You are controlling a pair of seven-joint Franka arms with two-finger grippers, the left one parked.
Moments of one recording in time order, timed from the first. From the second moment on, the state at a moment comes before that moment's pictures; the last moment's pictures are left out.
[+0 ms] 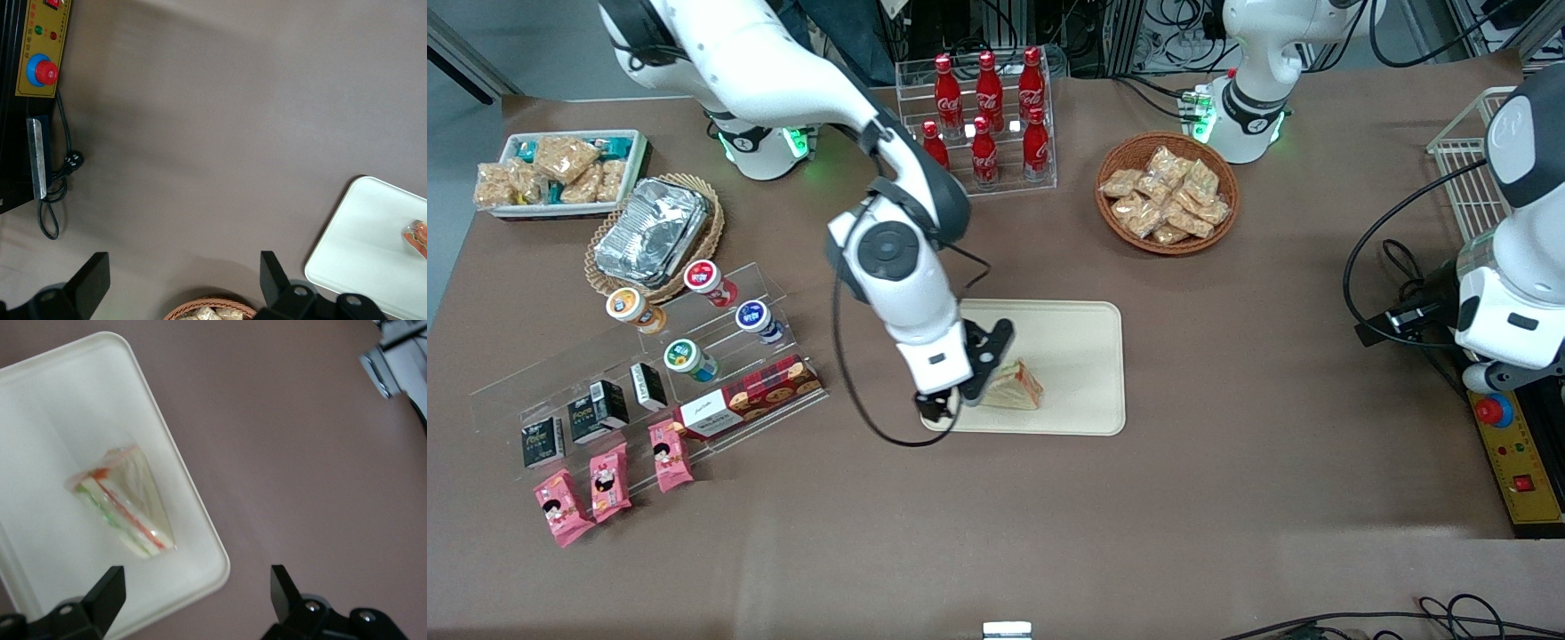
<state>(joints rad) 0.67 0.56 -0.11 -1.43 0.07 2.17 -0.48</state>
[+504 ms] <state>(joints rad) 0.47 0.36 -0.11 -1.44 0.10 1.83 -0.32</state>
